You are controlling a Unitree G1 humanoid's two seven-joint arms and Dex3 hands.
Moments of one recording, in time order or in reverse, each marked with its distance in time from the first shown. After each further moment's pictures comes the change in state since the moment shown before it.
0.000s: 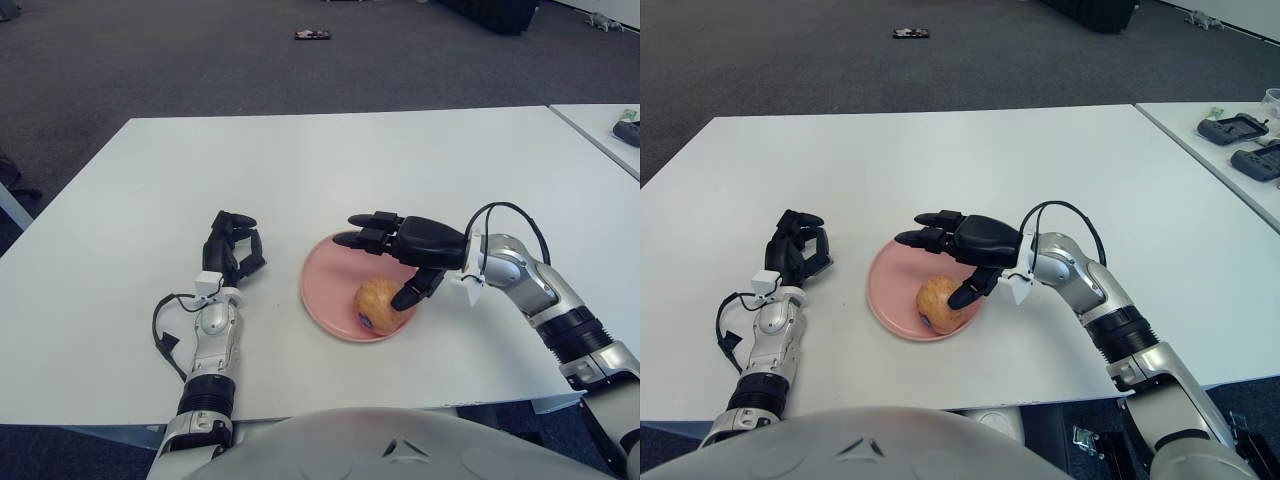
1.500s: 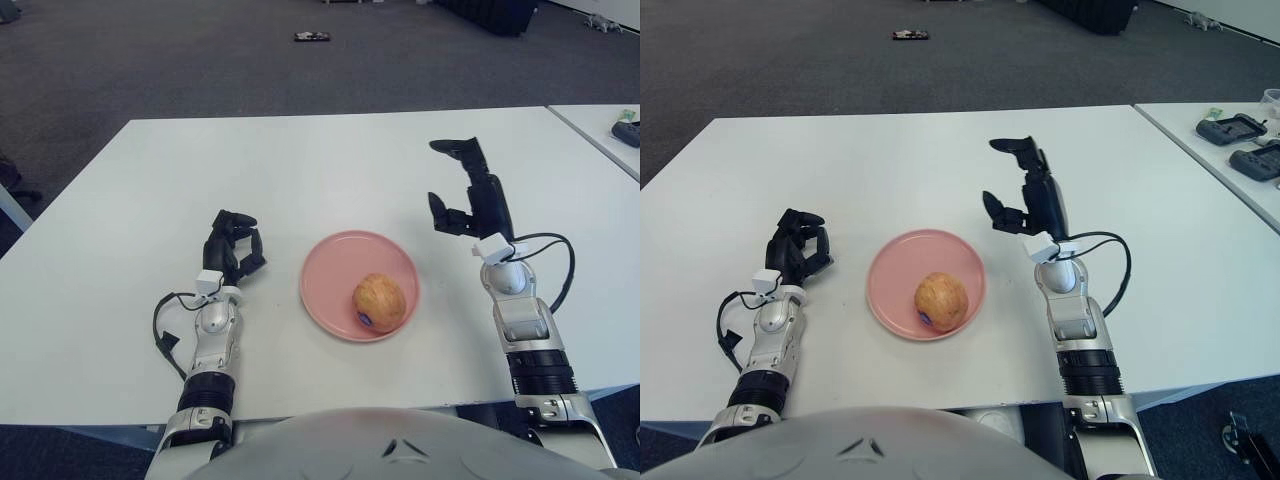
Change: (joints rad) left arm -0.014 0.013 0.001 0.026 0.003 -0.015 -0.004; right arm 0.221 0.366 -0.405 -0.091 0.014 0.354 -0.687
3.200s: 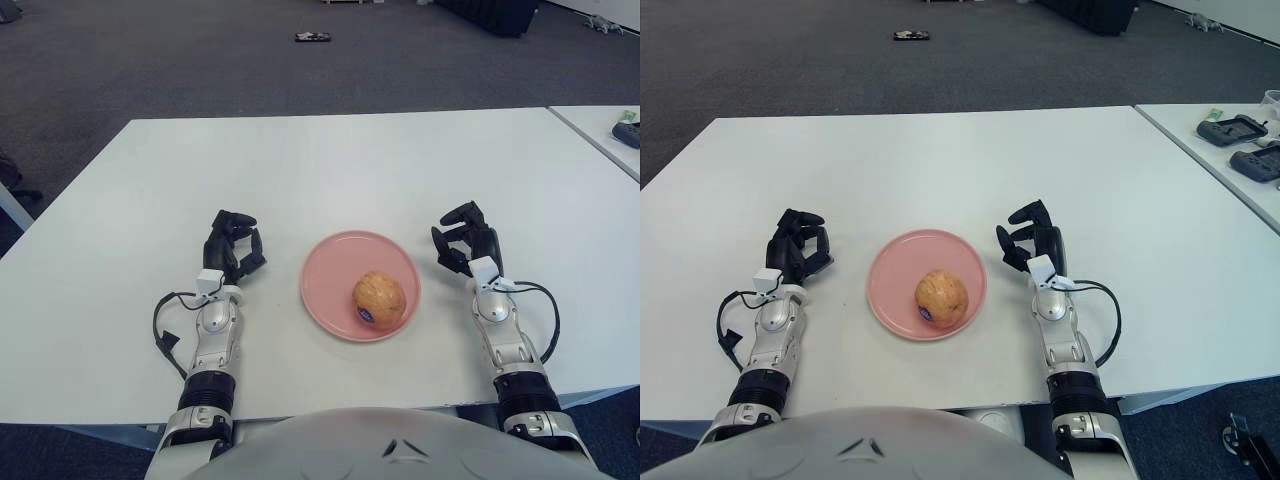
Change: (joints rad) left arm -0.007 0.002 -0.006 0.007 -0.002 0.005 0.006; right arm 0.080 0.068 -0.011 0.292 0.101 0.129 -0.053
